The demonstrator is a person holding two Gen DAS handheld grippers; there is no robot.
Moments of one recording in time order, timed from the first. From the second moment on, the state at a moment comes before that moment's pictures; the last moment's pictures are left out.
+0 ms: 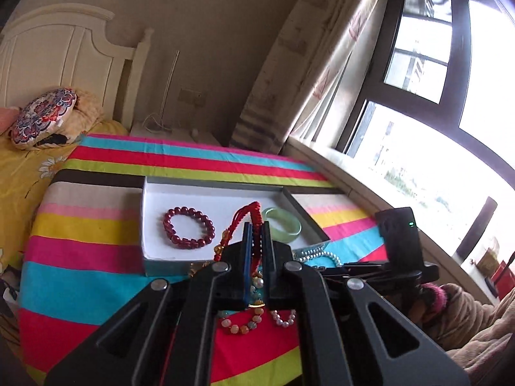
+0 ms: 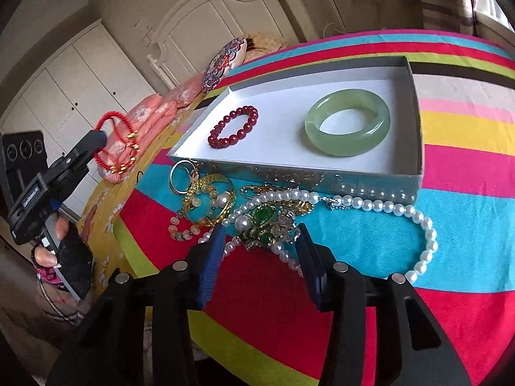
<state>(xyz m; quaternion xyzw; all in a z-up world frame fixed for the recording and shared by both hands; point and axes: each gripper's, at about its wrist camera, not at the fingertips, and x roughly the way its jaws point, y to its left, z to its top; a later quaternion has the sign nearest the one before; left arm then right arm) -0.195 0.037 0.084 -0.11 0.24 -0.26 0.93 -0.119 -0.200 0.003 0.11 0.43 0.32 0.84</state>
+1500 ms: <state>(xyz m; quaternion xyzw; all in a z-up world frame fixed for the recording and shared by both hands) -0.166 -0.005 0.075 -0.08 0.28 -0.30 0.91 -0.138 -0.178 0.083 -0.11 0.24 0.22 0.94</state>
